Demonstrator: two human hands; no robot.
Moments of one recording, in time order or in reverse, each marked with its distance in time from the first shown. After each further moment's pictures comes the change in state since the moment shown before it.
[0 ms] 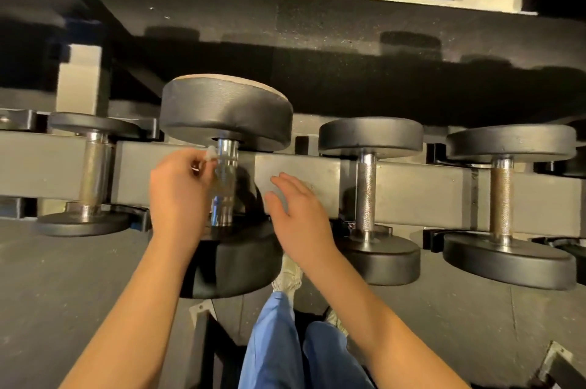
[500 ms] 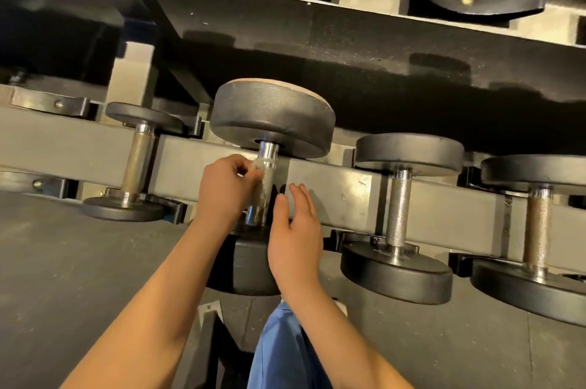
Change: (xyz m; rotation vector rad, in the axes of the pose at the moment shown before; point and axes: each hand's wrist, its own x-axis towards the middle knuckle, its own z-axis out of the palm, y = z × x) left_hand 0.014 -0.019 0.008 -0.131 -0.192 -0.156; right_hand -0.010 -0.031 0.070 0.232 0.220 0.181
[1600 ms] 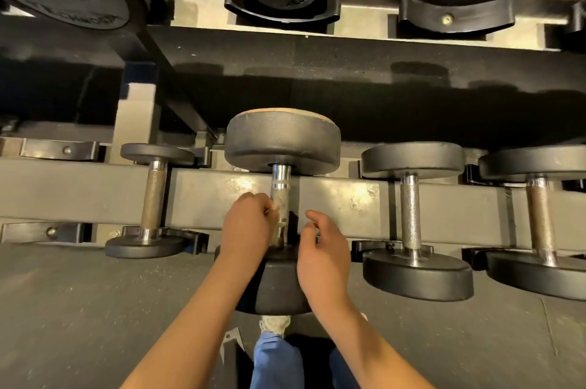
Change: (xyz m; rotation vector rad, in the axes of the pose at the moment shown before) left_hand -0.005 -0.020 -0.001 0.271 -0.108 0.164; right_hand -0.007 -0.006 0.001 0.000 0.167 0.034
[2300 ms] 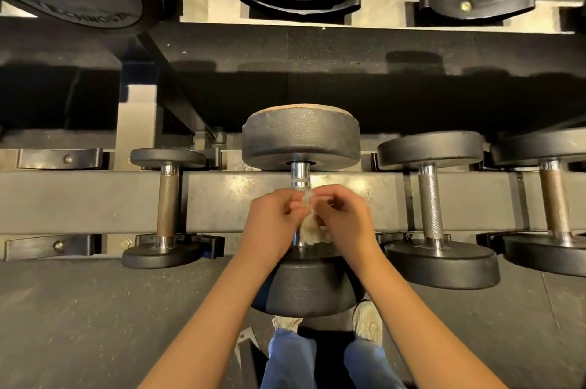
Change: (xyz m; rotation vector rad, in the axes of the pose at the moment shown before) left_hand -0.003 0.000 -0.027 -0.431 -0.206 0.049; right_hand 0.038 -0.026 0.005 0.286 -0.095 -0.075
